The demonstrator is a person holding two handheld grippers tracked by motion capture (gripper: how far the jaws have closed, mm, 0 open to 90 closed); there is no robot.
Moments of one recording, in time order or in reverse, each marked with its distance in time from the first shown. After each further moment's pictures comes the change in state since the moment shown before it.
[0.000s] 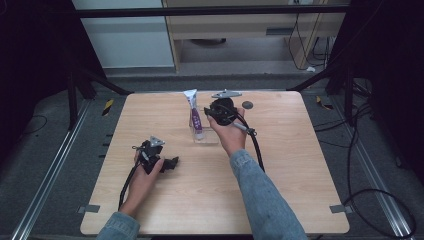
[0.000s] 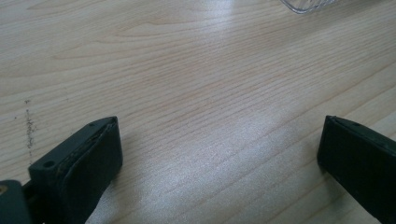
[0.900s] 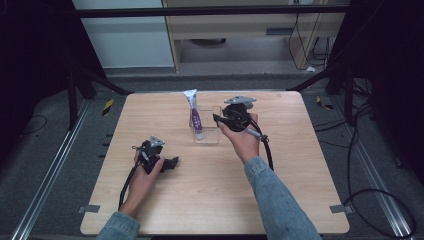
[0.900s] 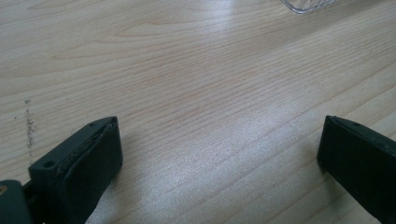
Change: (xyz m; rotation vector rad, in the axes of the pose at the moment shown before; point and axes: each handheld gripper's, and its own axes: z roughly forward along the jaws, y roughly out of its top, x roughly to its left) left arm 0.000 0.000 0.000 0.000 0.000 -0.001; right arm -0.017 -0.016 -0.033 0.016 0.002 0.005
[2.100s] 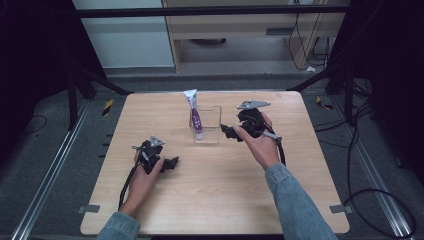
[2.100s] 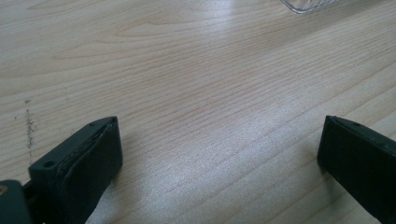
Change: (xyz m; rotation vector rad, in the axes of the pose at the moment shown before) left arm 0.000 0.000 0.000 0.000 0.000 0.000; right arm -0.024 -0.018 -0.030 0.048 0.026 -0.057
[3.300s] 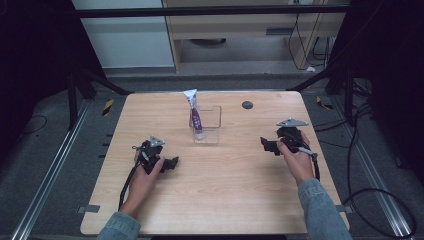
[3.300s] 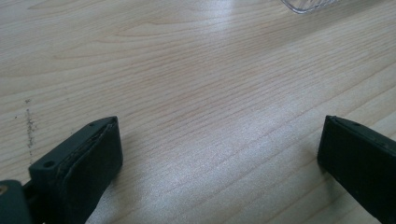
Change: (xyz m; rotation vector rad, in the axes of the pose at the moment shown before) left arm 0.000 0.000 0.000 -0.001 0.001 -0.002; right arm -0.086 -0.093 -0.035 0.076 -0.216 0.071
